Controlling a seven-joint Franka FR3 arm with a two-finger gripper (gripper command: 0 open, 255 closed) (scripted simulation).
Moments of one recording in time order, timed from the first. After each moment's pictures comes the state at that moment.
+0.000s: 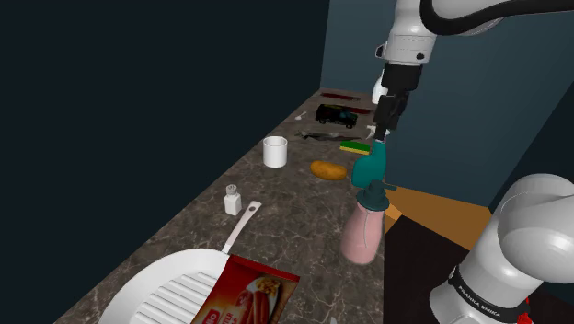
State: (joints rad) arm 0.01 -0.76 -0.03 -2.45 0.00 1.66 -0.12
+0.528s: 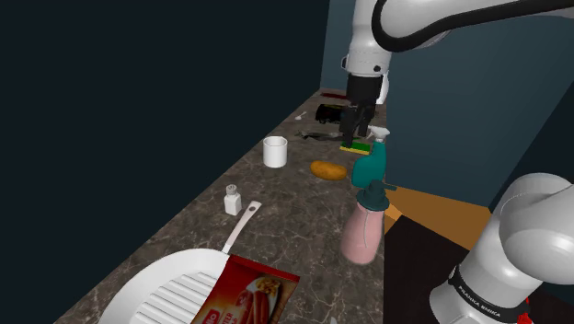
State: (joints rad) arm 0.04 -0.56 0.04 -2.37 0.03 1.77 -0.05
